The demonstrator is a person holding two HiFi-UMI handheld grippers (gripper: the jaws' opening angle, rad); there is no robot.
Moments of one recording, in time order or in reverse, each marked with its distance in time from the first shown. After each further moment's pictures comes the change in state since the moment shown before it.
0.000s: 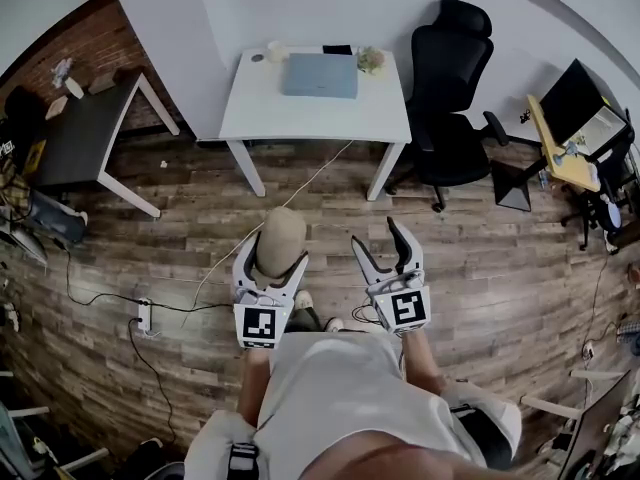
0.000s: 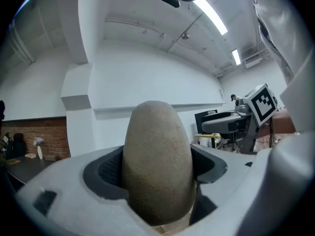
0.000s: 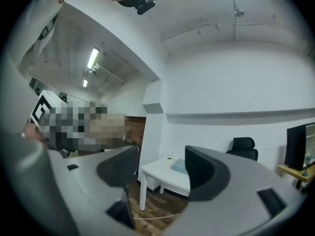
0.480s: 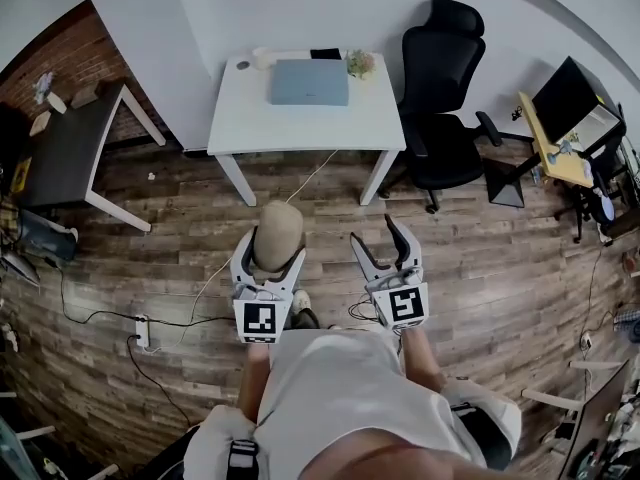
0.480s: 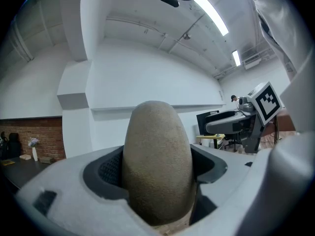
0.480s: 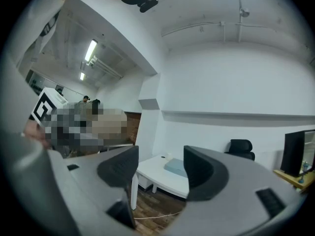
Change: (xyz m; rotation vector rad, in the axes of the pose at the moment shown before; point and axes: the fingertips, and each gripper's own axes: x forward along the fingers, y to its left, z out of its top) left arm 0.064 0.044 -0.006 -0.001 -0.027 -0.016; right arm 0.059 -0.025 -0.009 -0.030 0.046 -0.053
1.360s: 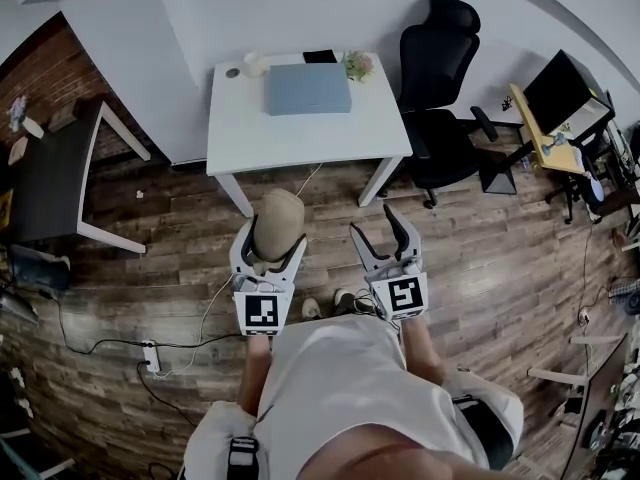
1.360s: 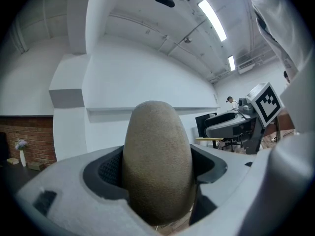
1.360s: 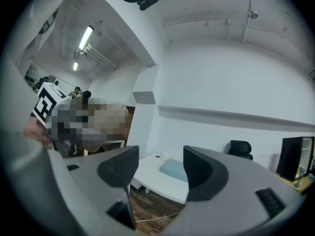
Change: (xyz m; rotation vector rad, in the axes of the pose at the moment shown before) left arm 0.065 0.112 -0.009 0.016 -0.046 -0.083; right arm 0.120 0.018 0.008 -0.032 0.040 -0.088
